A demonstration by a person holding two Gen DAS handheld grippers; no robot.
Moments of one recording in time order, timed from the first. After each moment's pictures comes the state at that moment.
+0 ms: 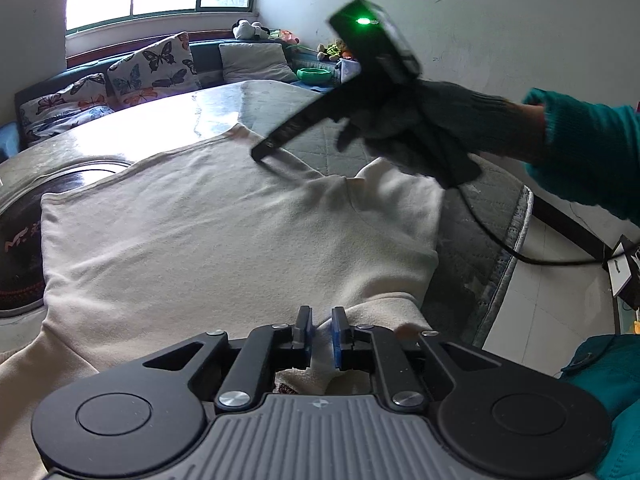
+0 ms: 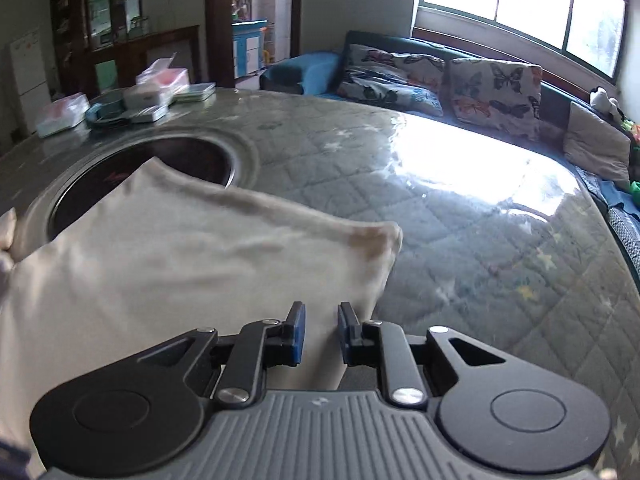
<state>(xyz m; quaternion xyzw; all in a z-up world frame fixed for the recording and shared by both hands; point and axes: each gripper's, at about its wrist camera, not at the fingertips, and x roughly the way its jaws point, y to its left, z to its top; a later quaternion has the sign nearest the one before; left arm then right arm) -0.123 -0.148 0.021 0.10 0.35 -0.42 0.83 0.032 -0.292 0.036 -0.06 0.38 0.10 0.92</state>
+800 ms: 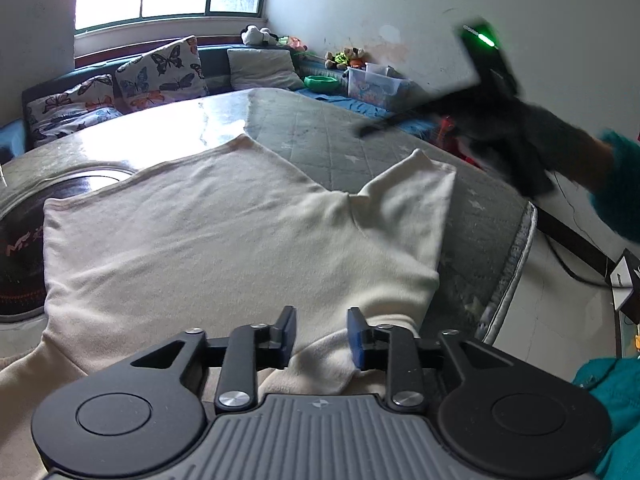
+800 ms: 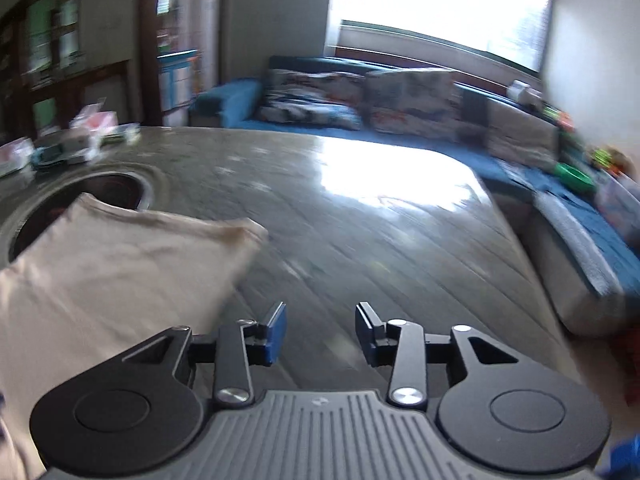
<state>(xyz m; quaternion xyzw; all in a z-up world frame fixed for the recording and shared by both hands) -0.122 -0.155 0.028 0.08 0.34 -0.40 0.85 -0.044 -0.378 0.065 -0.04 0.35 -0.02 0.94</state>
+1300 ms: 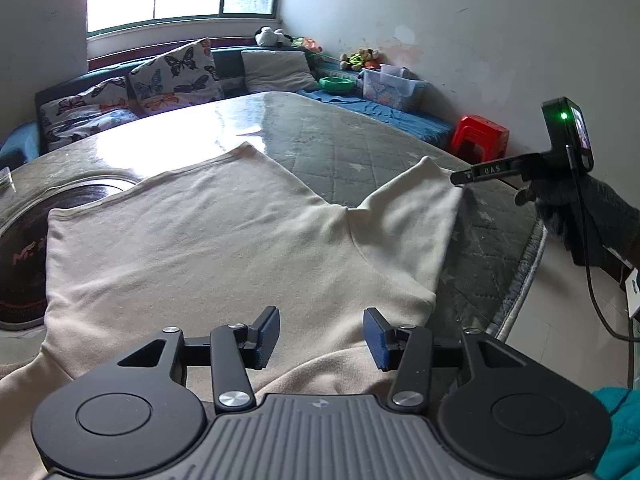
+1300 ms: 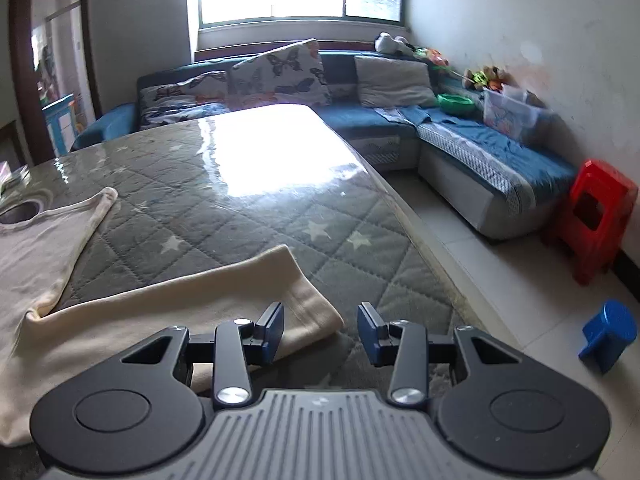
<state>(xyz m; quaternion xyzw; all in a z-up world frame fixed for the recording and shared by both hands) -0.125 -0.175 0.035 0.09 0.34 -0.37 0.86 -0.143 -0.461 0.026 0.07 0.34 -0.17 0.92</state>
